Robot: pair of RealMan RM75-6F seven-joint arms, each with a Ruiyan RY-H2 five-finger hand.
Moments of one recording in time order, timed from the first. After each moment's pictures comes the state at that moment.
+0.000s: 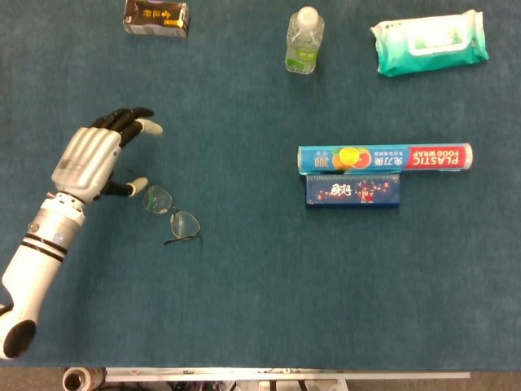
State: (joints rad) left arm -0.47 -1.41 -0.10 -1.45 1.42 1.10 -0.18; right arm 0.07 -0.95 0.04 -1.82 -1.54 1.48 -0.37
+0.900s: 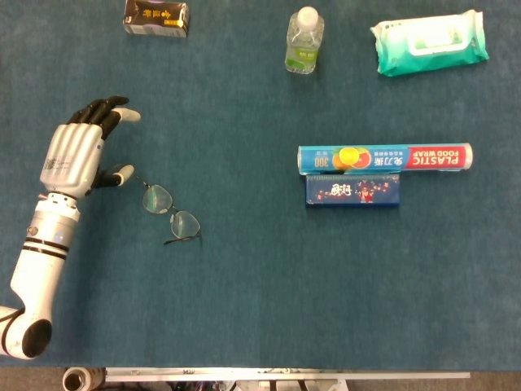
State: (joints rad) left arm -0.43 -1.51 -0.13 -1.36 1.34 1.19 -0.08; right arm 0.07 -0.94 0.04 -1.82 -1.54 1.48 -0.37
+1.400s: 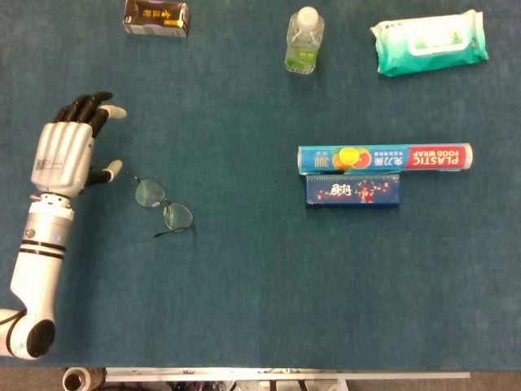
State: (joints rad) left arm -0.41 -1.54 -0.14 -1.31 1.33 1.25 0.03; right arm 0.07 -0.94 0.04 -1.83 -1.54 1.48 -0.36
